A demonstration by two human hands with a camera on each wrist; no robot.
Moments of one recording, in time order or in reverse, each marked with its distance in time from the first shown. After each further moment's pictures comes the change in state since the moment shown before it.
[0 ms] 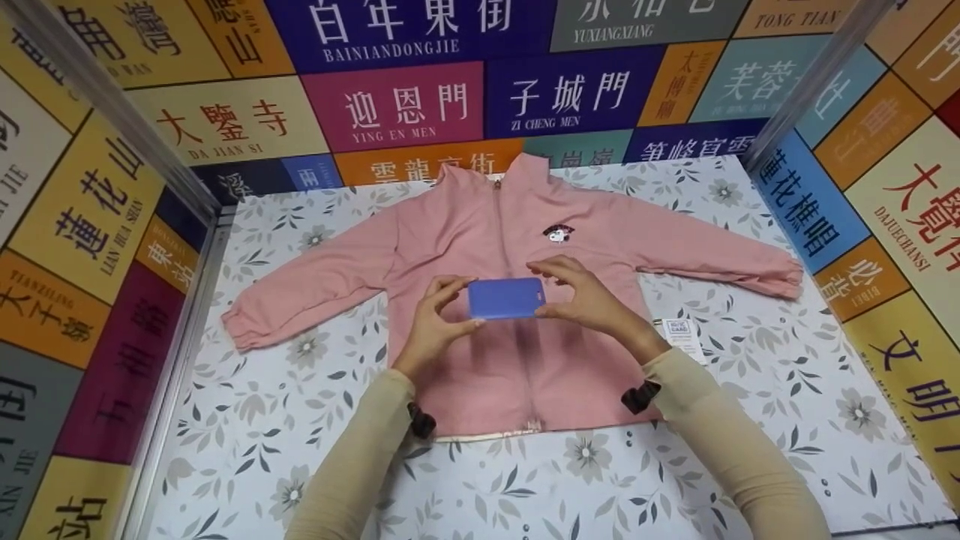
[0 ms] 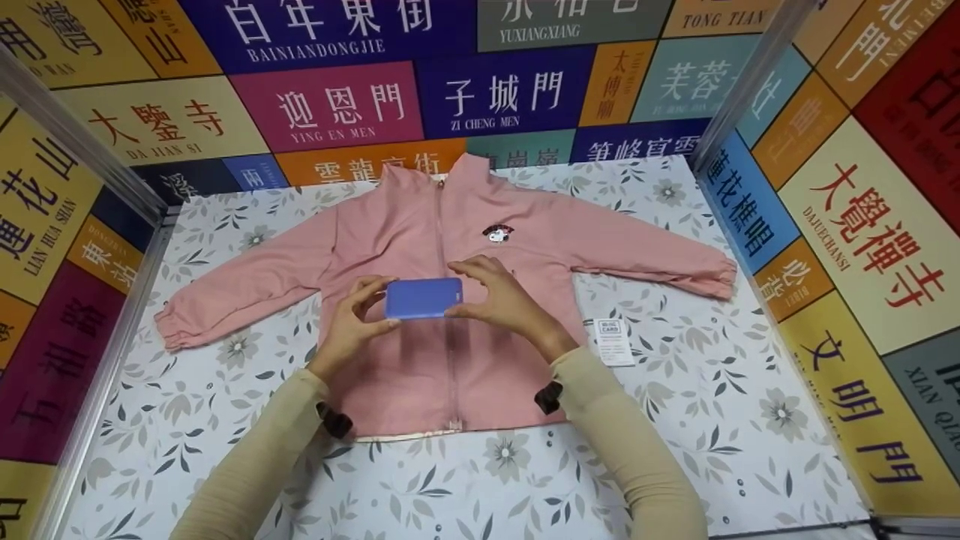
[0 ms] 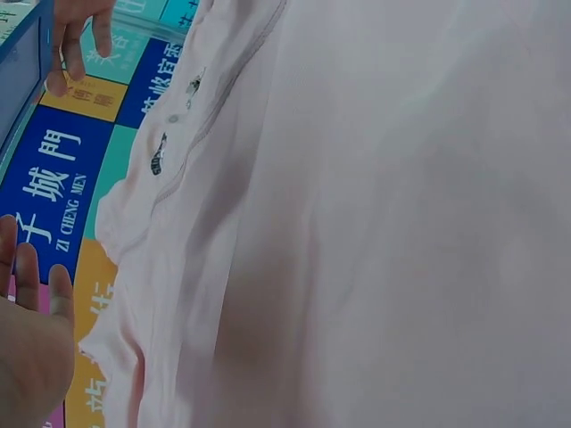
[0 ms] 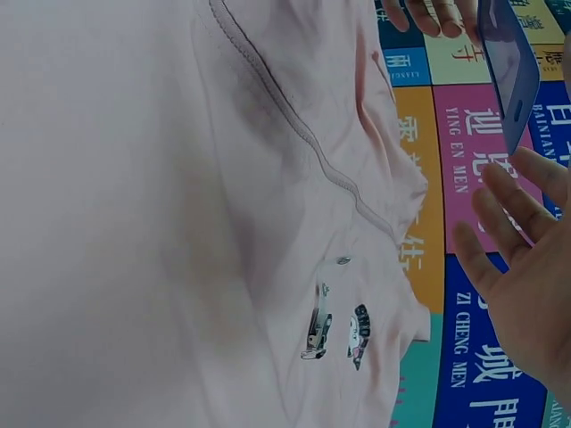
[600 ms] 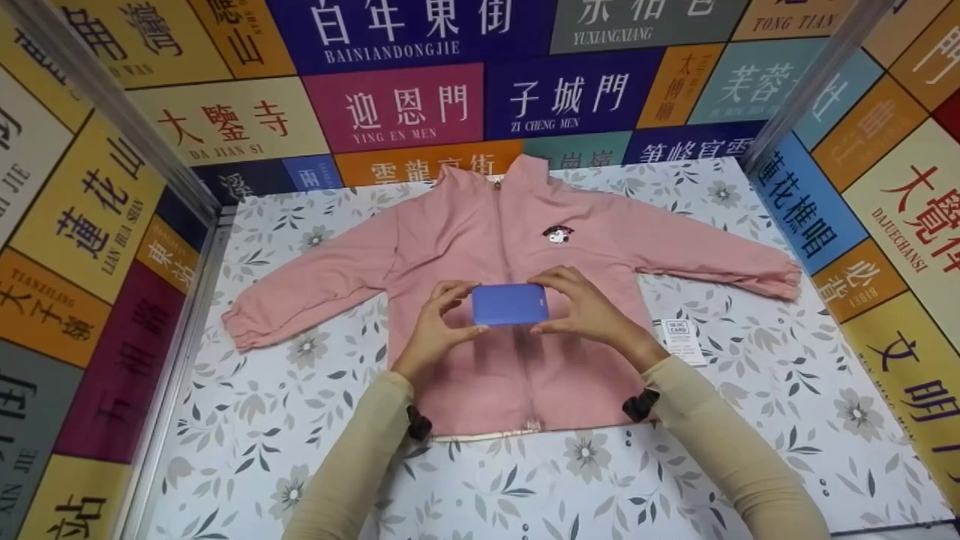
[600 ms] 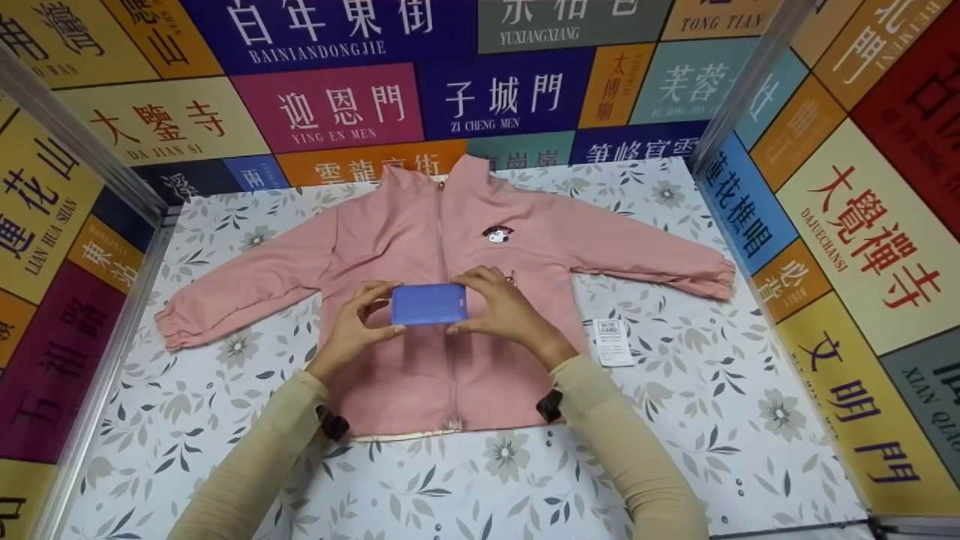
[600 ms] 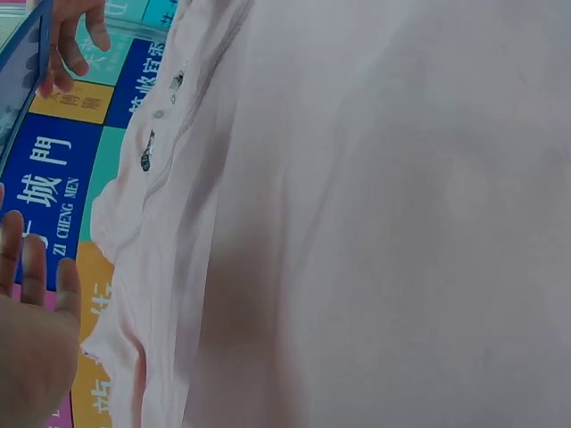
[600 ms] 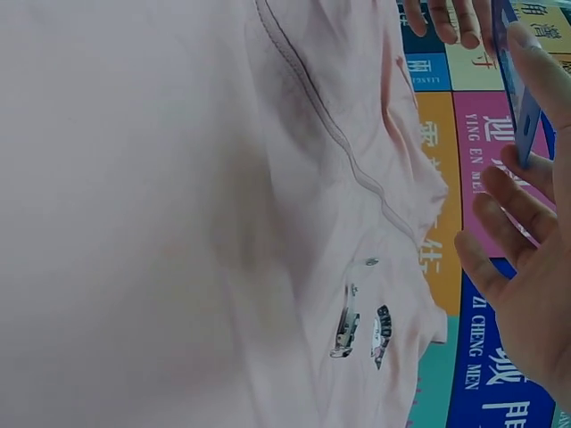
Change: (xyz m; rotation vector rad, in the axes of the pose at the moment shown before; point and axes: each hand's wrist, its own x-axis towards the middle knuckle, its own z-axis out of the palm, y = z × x) left_hand 0.002 -0.037 0.002 0.064 -0.048 0.008; right_hand -0.010 0.006 0.009 -0.186 0.007 -0.055
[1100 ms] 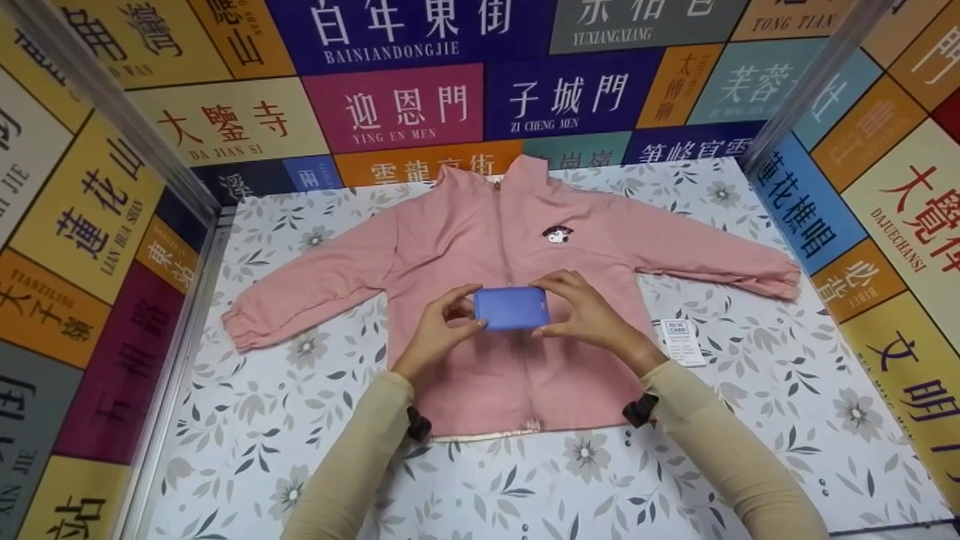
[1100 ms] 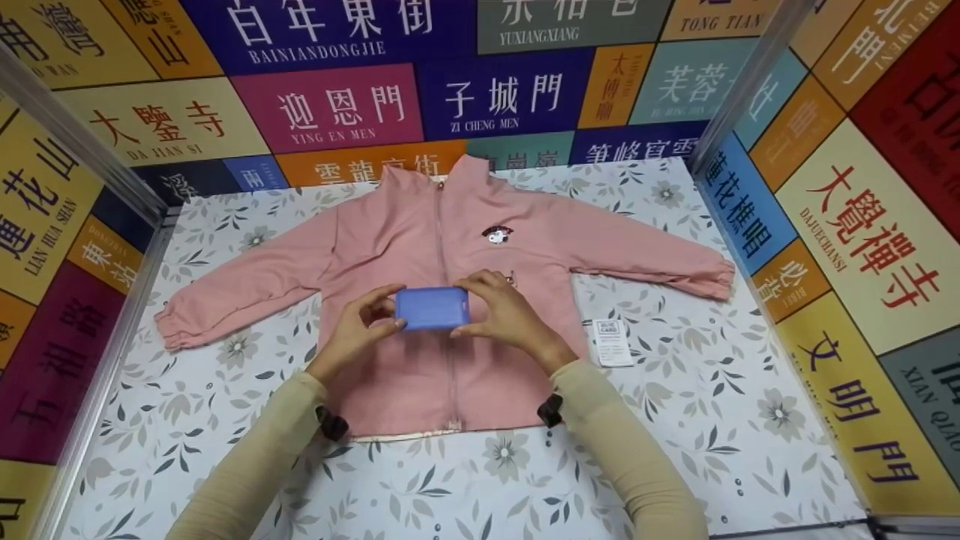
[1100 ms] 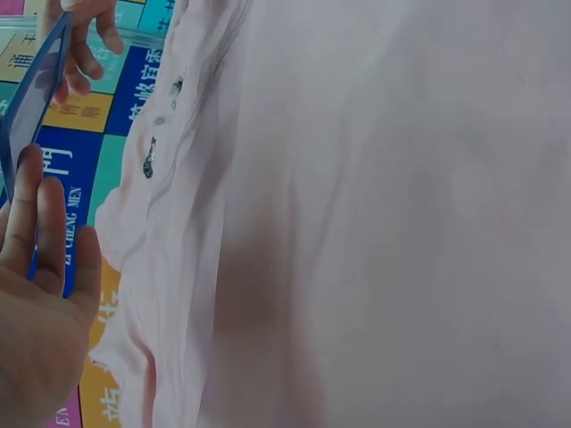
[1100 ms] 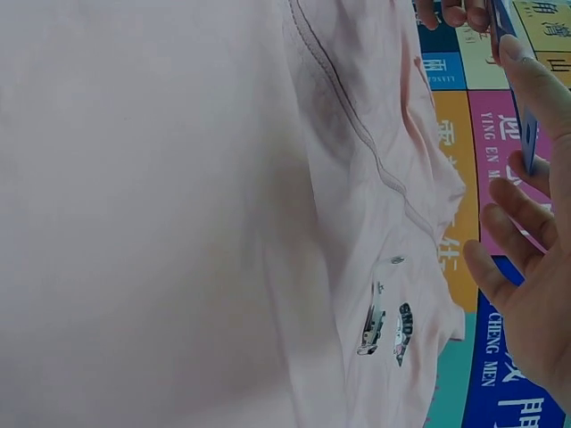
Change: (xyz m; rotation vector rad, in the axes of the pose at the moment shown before) left_hand 0.000 0.008 0.002 -0.091 -0.049 -0.088; right_hand -0.005 0.008 0.008 -0.028 0.020 0.021
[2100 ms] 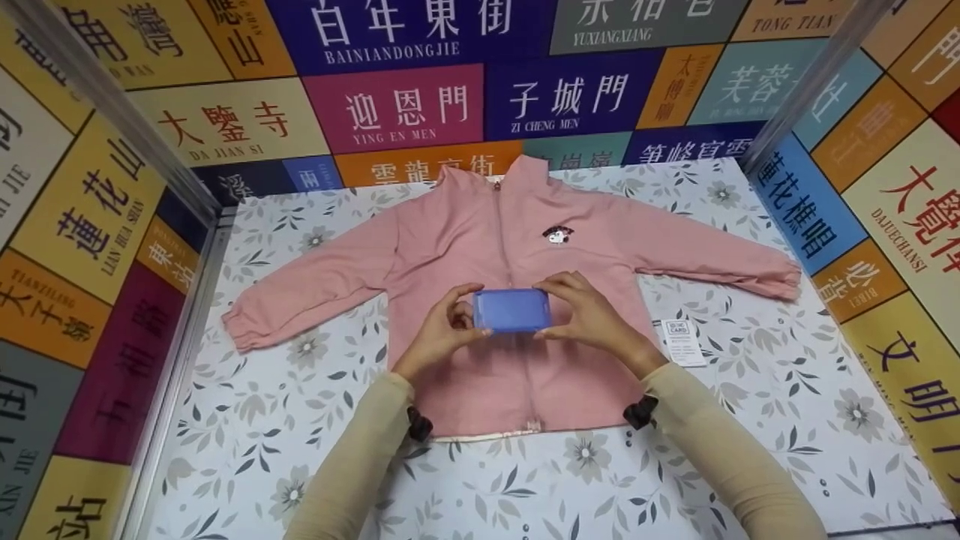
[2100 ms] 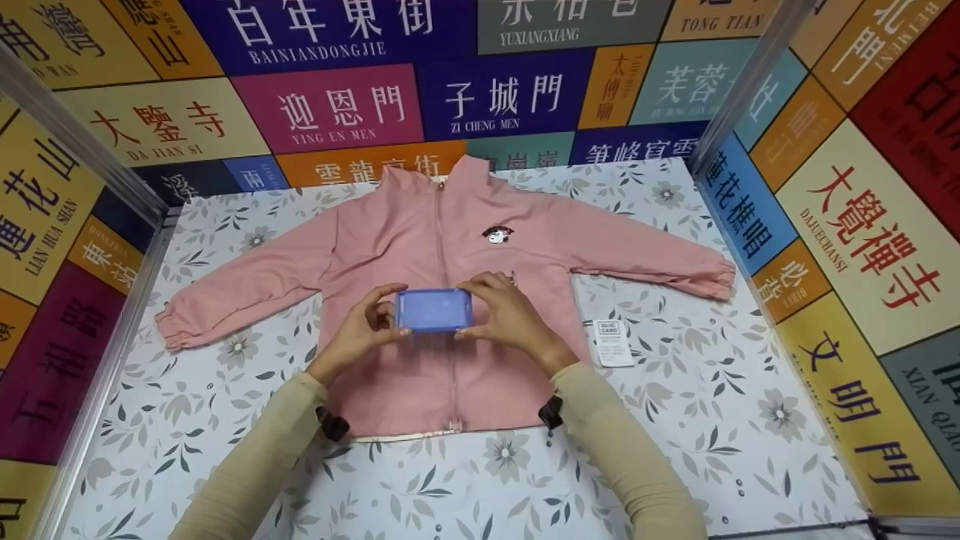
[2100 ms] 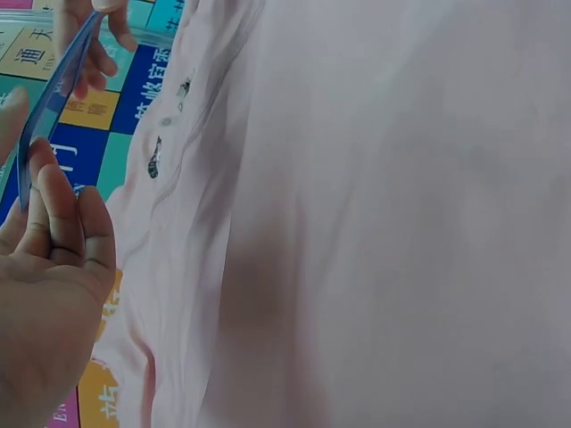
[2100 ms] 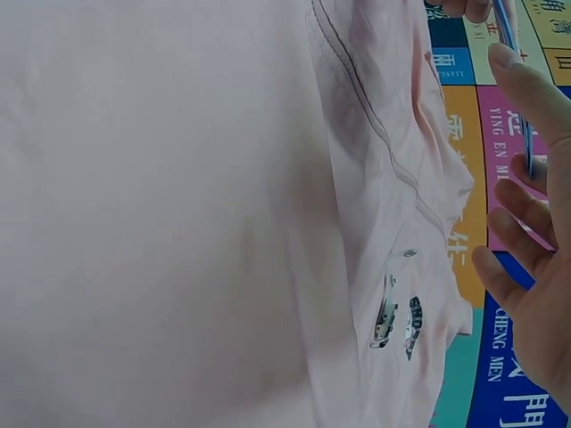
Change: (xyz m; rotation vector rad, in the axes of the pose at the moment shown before) left_hand 0.000 0.005 0.001 -0.097 -0.098 -0.054; right_hand -0.002 0.005 0.003 -0.075 0.023 -0.019
